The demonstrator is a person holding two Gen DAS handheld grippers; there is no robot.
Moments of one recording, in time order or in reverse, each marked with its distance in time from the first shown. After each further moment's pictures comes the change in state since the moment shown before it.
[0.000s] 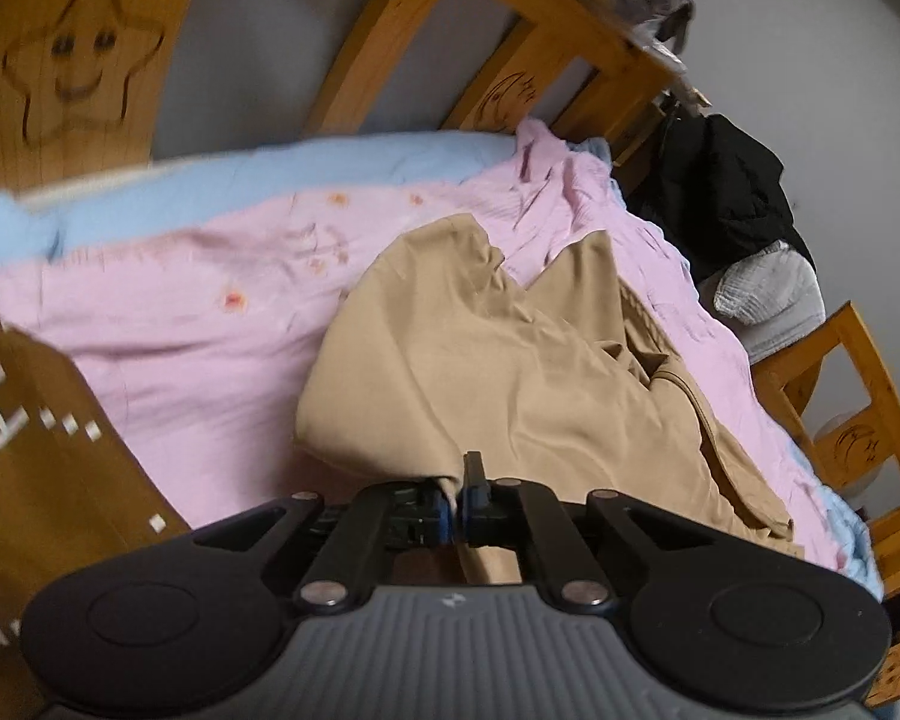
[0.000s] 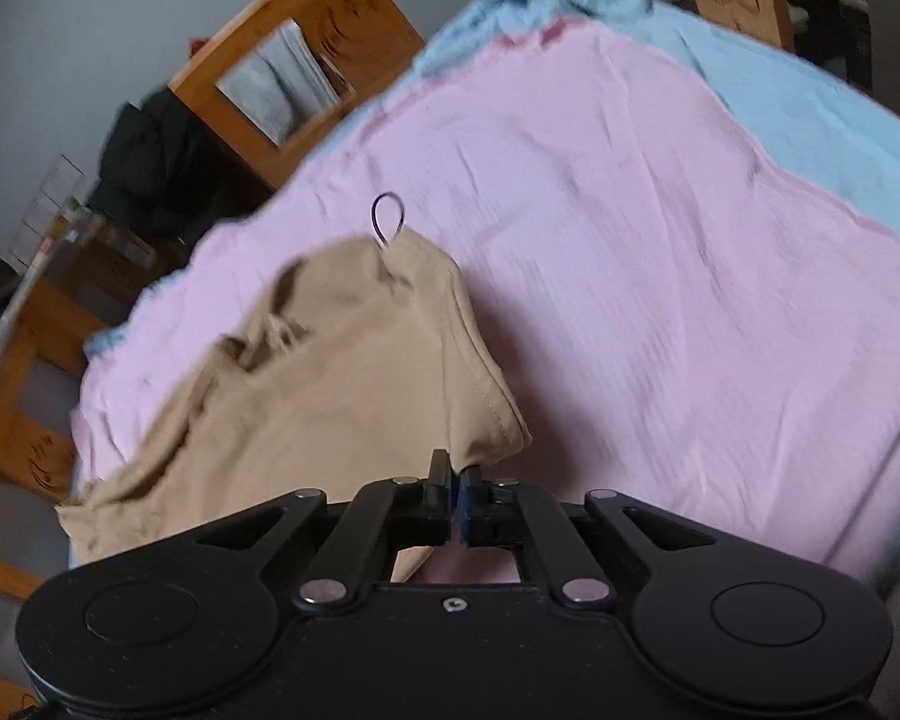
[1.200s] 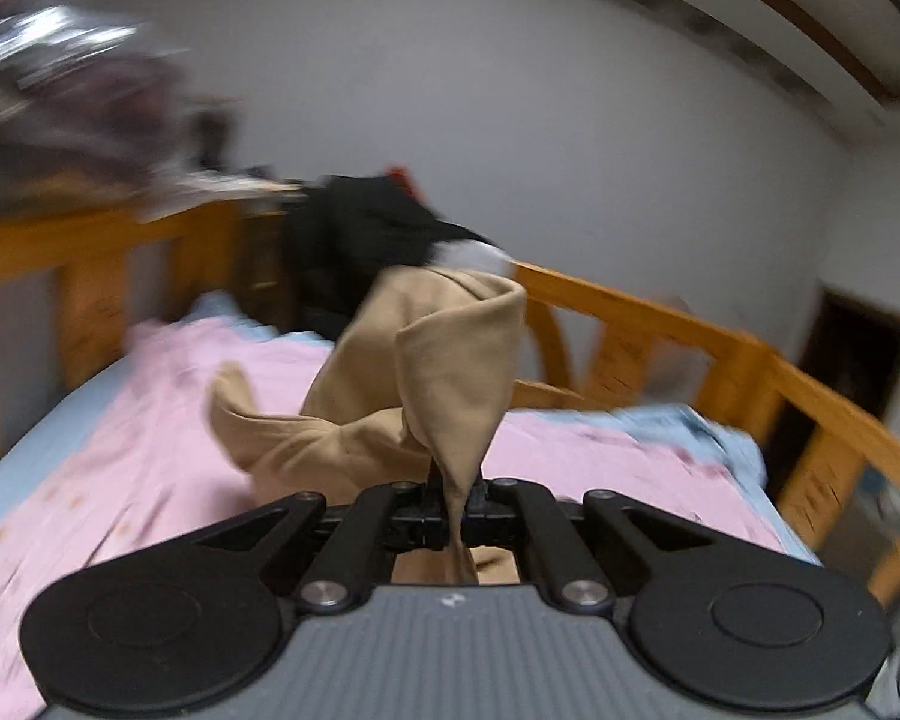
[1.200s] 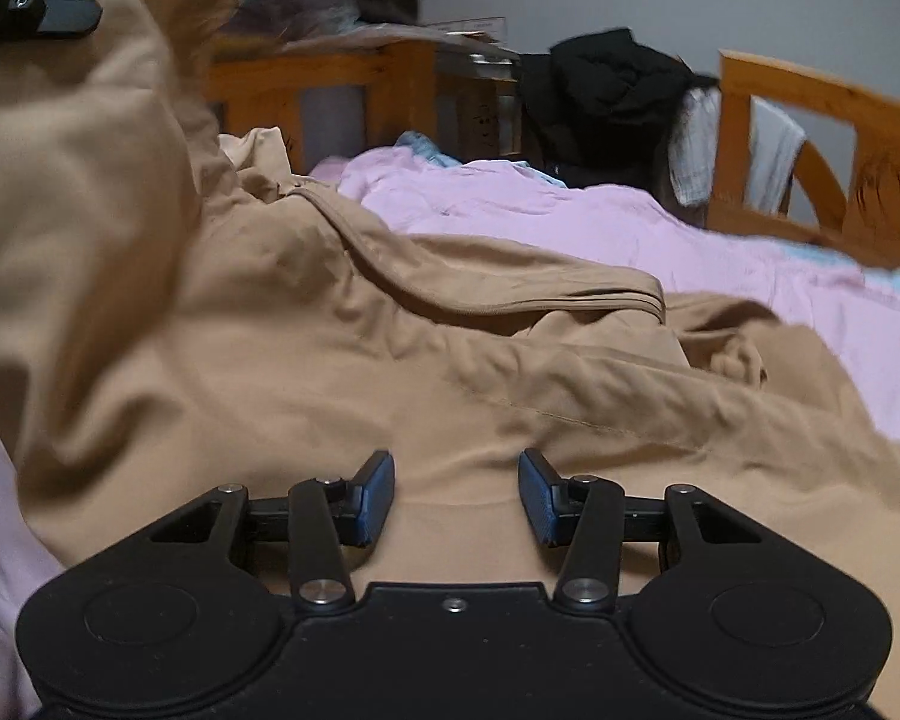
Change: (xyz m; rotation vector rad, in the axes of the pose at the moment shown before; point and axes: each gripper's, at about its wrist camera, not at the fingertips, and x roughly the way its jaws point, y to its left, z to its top) left arm -0.041 -0.196 -0.028 0.747 -0.188 -0.403; right arm 0.105 0.137 -0.065 -0.867 -0.135 0.366
